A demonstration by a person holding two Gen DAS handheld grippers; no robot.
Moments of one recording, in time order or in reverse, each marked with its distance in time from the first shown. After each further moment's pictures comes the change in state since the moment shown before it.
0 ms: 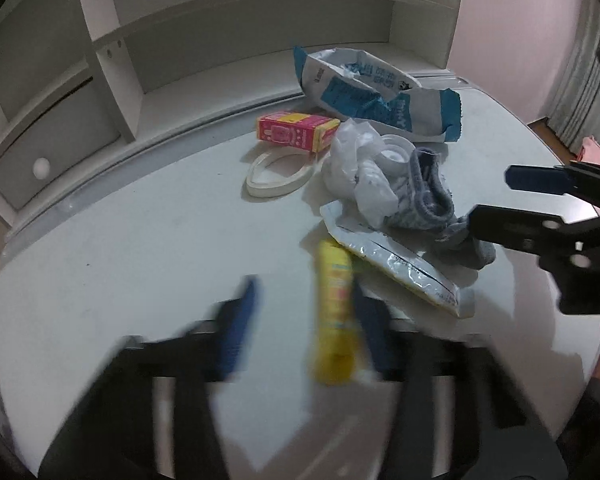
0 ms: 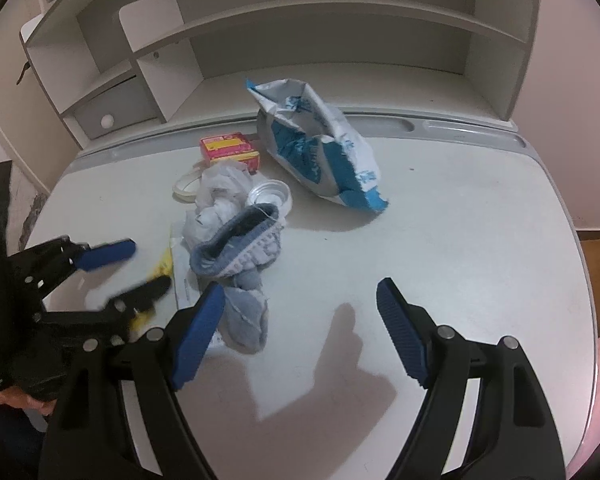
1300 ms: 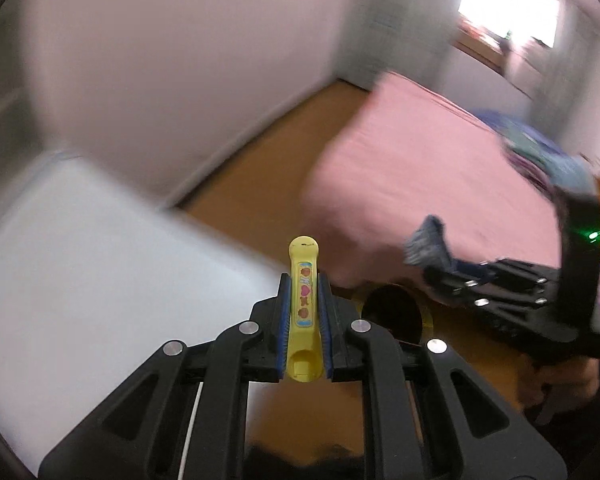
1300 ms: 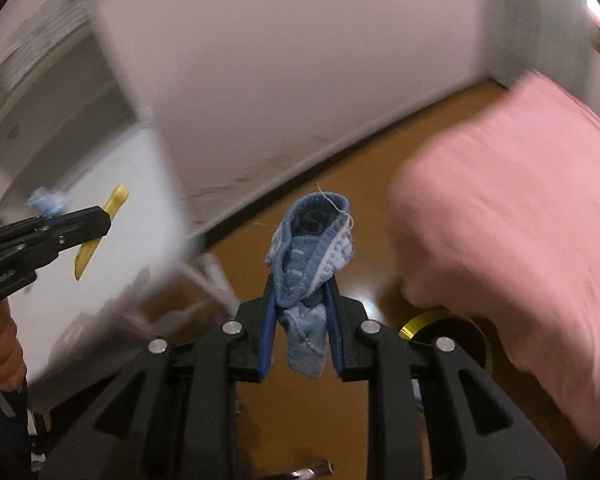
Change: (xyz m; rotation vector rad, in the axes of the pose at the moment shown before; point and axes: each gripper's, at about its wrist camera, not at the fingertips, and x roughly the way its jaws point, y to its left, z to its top) left arm -0.049 -0.417 0.014 0.494 -0.022 -0.644; right arm -0.220 -0.287 -0.305 0.672 -0.173 -0.399
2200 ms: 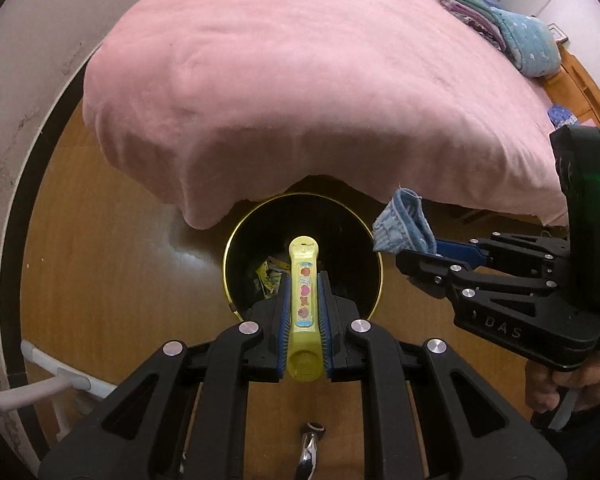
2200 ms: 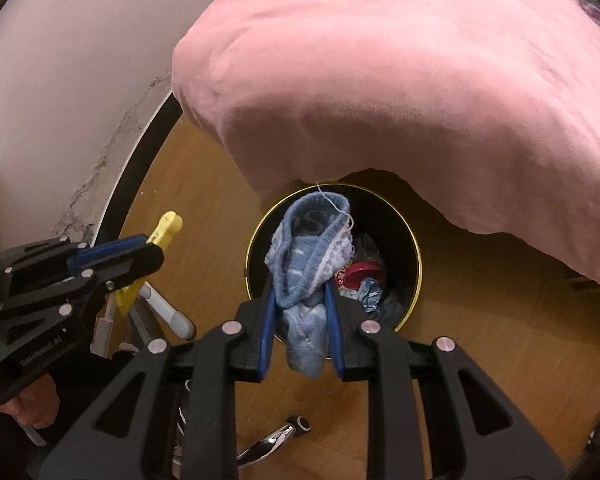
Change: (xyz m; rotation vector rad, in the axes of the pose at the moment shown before) left arm 0.322 -0.164 -0.043 0.262 0.424 -0.181; right arm 0.128 -0.261 -0.114 0.415 0.261 -0.095
